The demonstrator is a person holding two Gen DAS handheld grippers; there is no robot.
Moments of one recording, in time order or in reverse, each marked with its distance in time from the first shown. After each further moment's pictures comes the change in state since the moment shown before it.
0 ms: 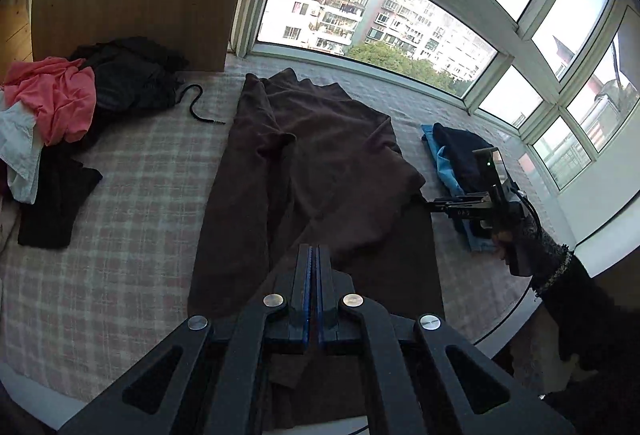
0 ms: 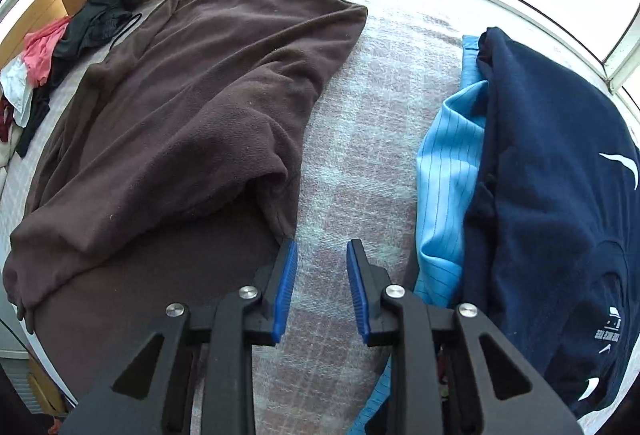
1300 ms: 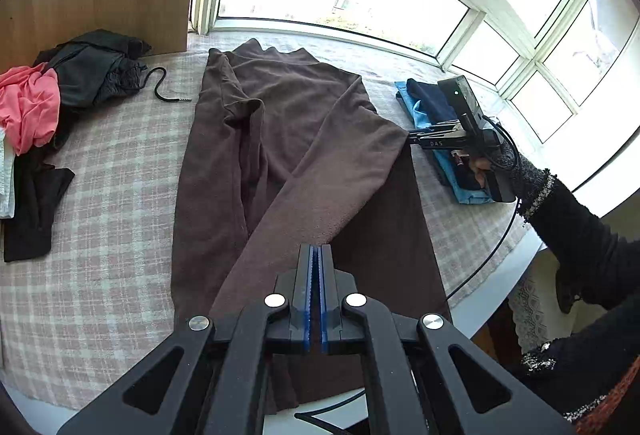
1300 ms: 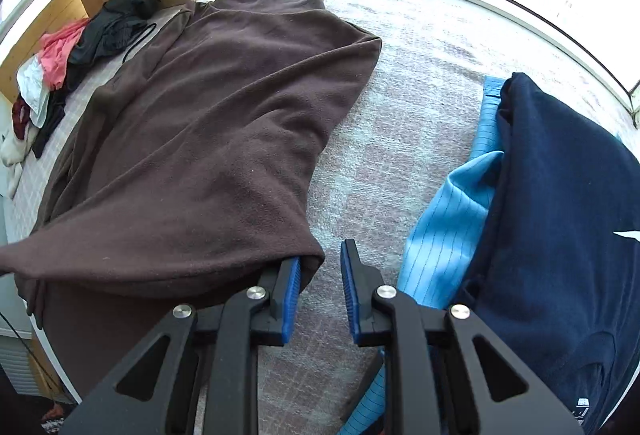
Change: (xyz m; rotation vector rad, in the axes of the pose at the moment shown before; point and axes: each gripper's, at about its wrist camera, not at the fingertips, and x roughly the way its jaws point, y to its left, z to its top) left arm -0.008 -0.010 -0.005 0.080 0.081 -0.102; right arm 0.014 -0.037 0.038 0.006 0.045 0.080
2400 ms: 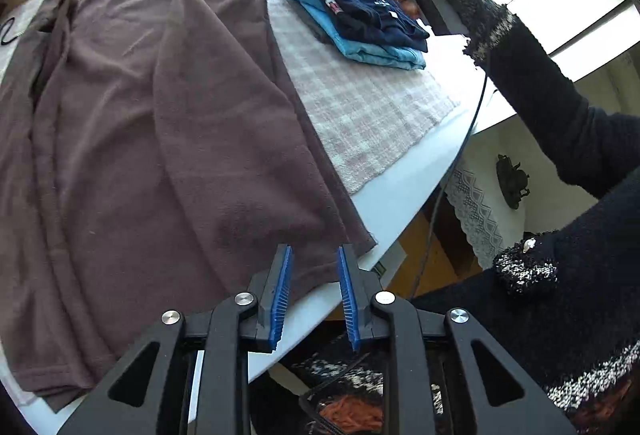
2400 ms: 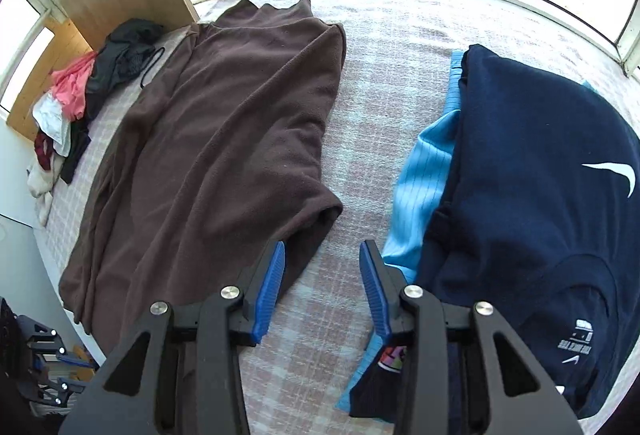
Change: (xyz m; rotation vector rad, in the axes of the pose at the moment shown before) left arm 0.080 -0.087 -0.079 0.199 0.288 -0.194; right arm -0.050 0.000 -0.029 0.122 -0.003 0.107
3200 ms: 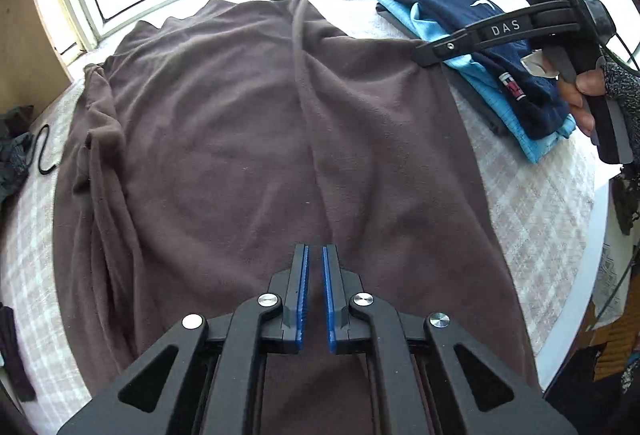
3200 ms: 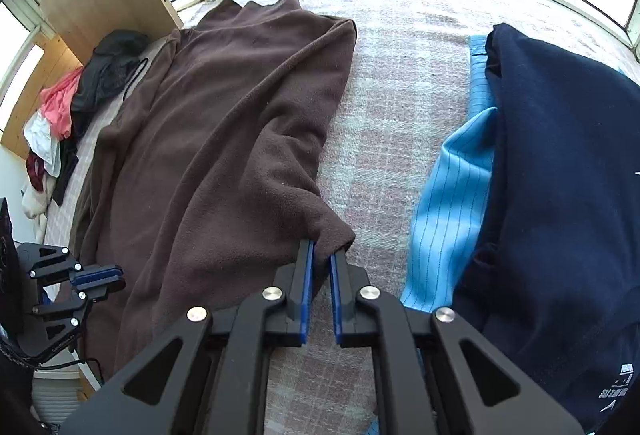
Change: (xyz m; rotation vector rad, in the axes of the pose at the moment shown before) left arm 0.074 0.078 0.147 0.064 -0.068 0.397; right arm 0.056 -0.008 0.017 0.016 0.024 -0.044
